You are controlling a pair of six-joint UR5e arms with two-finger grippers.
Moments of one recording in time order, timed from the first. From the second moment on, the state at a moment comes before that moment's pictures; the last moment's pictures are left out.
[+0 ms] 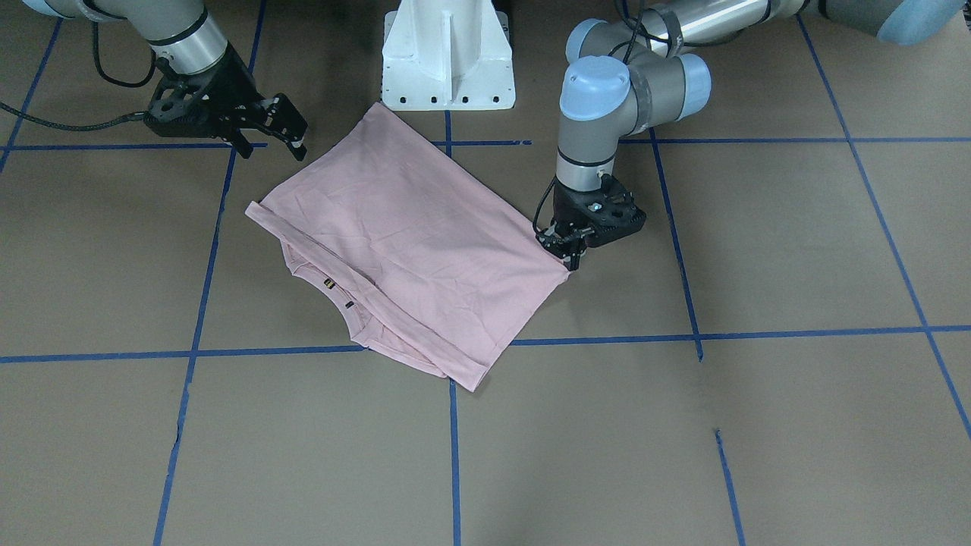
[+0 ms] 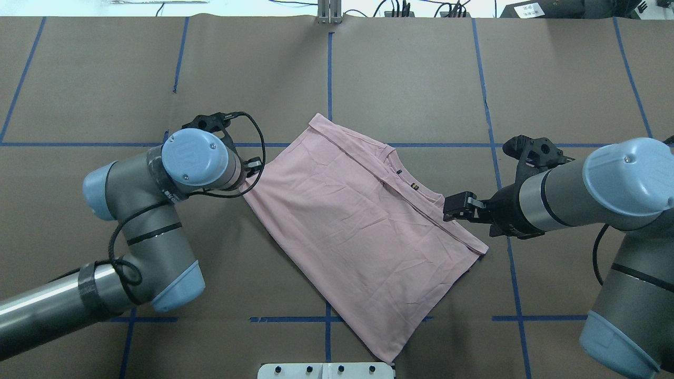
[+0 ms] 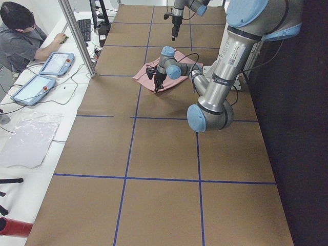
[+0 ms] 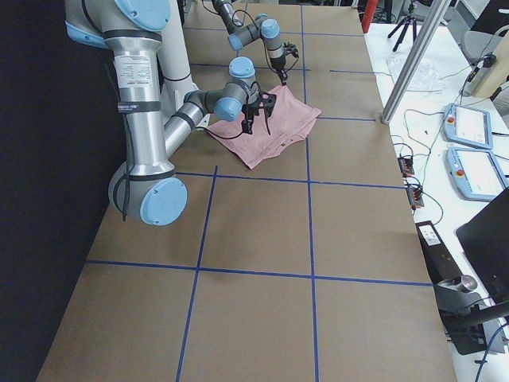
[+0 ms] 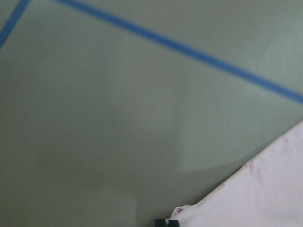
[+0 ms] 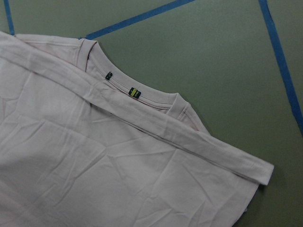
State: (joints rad) left arm -0.57 -2.13 -1.63 -1.75 -1.63 -1.56; right arm 0.58 -1.46 2.18 -1.34 1.94 1.49
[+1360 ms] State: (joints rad) left arm -0.72 -2.47 -1.00 -2.29 -1.44 -1.41; right arm 0.58 -1.45 2.17 -1.35 1.93 1.49
